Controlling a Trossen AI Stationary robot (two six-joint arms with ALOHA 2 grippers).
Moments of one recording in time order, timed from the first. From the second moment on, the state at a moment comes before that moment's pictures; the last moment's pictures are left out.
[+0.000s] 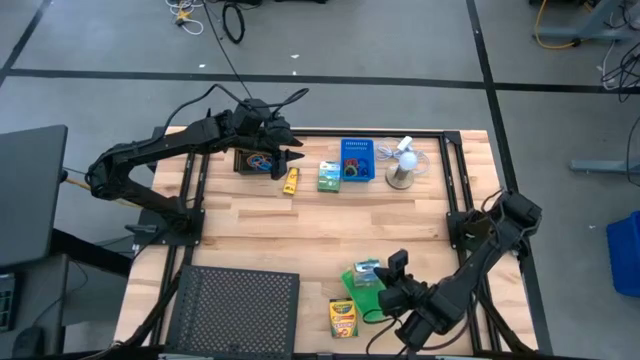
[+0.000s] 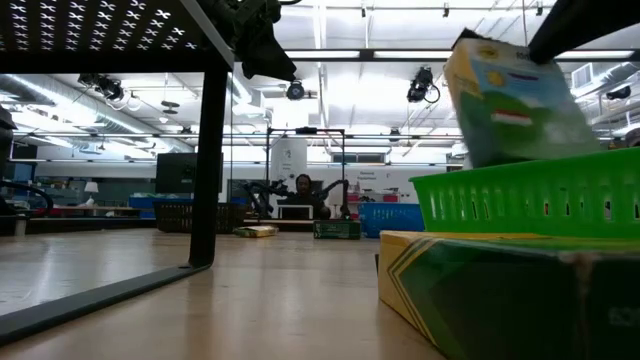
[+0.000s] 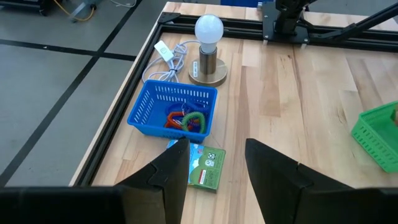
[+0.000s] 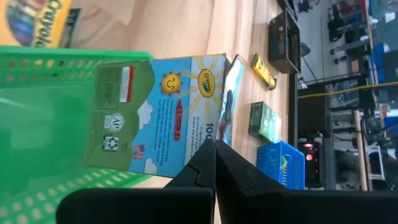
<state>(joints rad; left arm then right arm) 0.41 1.31 1.21 -0.44 0.15 0.18 0.86 1.79 1.33 -1.08 0.91 0.41</state>
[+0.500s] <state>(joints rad) 0.41 1.31 1.21 -0.44 0.15 0.18 0.86 1.79 1.33 -1.08 0.91 0.41</state>
